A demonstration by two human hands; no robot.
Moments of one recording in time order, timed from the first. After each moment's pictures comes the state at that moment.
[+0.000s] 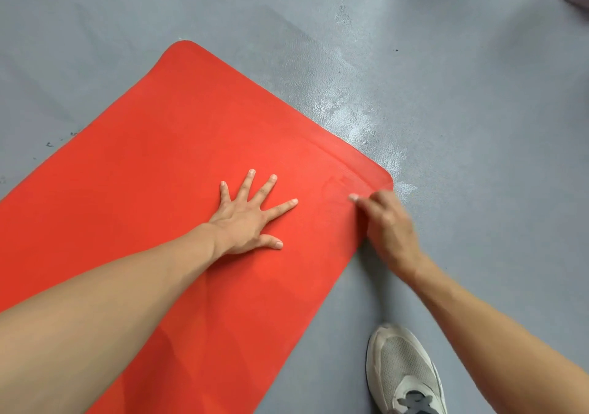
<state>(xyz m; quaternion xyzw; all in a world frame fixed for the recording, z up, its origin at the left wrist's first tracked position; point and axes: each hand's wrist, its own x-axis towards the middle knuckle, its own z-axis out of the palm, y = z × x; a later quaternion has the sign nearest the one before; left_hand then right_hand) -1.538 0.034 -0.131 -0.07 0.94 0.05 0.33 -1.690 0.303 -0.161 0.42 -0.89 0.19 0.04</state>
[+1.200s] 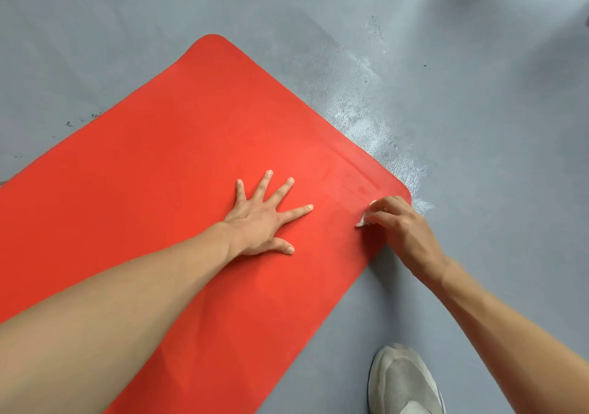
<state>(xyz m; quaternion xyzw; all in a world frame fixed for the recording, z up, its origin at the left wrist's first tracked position) -1.536 0.035 -0.132 -0.08 0.95 0.08 0.30 -1.711 0.297 -0.132 0.49 -0.84 0.20 -0.13</state>
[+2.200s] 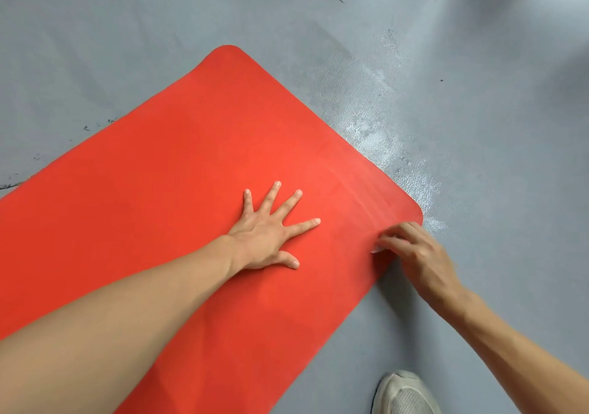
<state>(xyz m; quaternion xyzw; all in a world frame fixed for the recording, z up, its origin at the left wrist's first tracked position) -1.536 0.036 -0.135 -0.08 0.95 0.07 0.30 -1.713 0.313 -0.136 0.53 -0.82 0.19 -0.10</state>
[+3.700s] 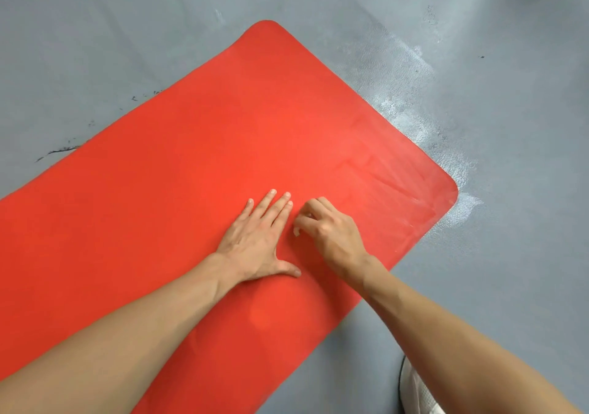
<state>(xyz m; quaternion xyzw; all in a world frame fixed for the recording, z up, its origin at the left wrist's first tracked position) -1.426 0.054 -0.136 -0.18 0.95 0.08 0.23 -1.577 0.184 -0.155 0.63 -0.74 0.23 -0.10</state>
